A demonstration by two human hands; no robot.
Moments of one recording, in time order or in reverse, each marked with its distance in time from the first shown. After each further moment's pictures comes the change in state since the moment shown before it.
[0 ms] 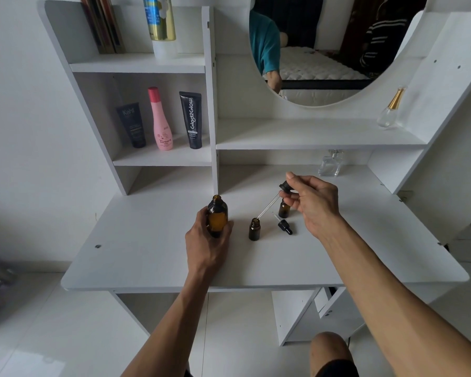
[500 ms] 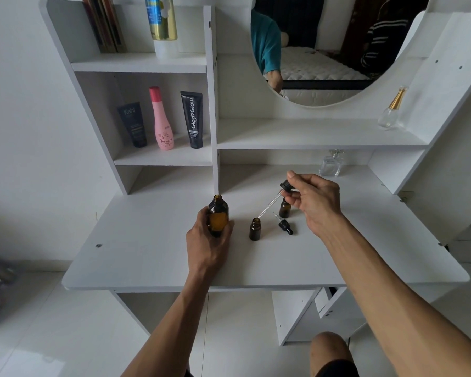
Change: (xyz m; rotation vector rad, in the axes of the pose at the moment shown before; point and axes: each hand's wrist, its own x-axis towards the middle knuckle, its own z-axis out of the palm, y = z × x) left_hand 0.000 0.000 0.000 -0.005 0.000 -0.001; right_hand 0.002 -0.002 0.001 -0.020 -0.004 -0.016
